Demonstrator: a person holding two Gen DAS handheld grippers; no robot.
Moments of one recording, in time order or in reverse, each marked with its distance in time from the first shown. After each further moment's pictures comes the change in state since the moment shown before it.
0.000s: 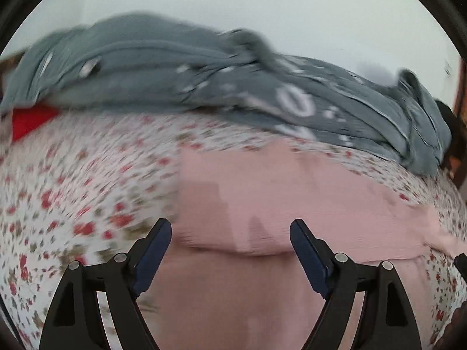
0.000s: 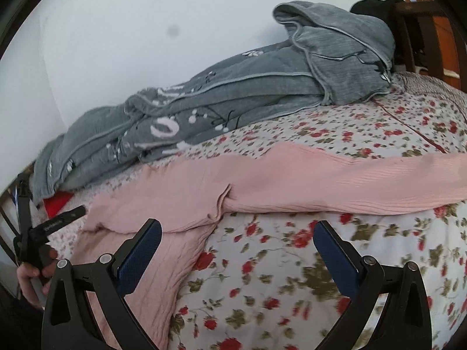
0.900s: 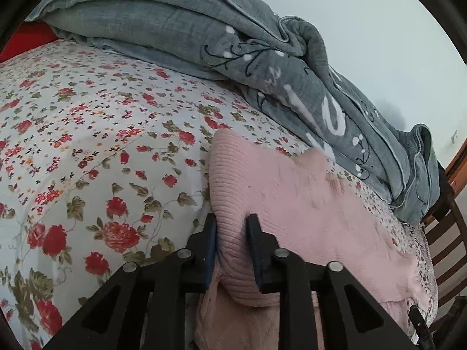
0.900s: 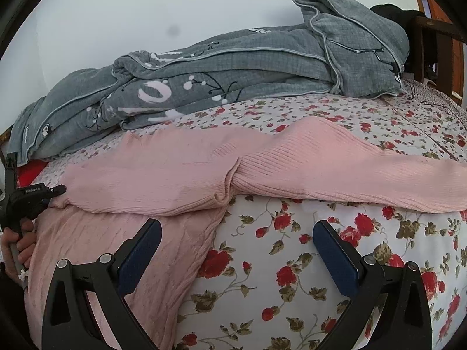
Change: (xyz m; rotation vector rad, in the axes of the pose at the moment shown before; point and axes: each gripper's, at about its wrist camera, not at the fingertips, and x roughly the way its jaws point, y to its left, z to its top) left arm 0.067 0.059 0.011 -0.264 0.082 -0.186; right arm 0.049 0.037 -0.018 -0.099 0.085 -0.122
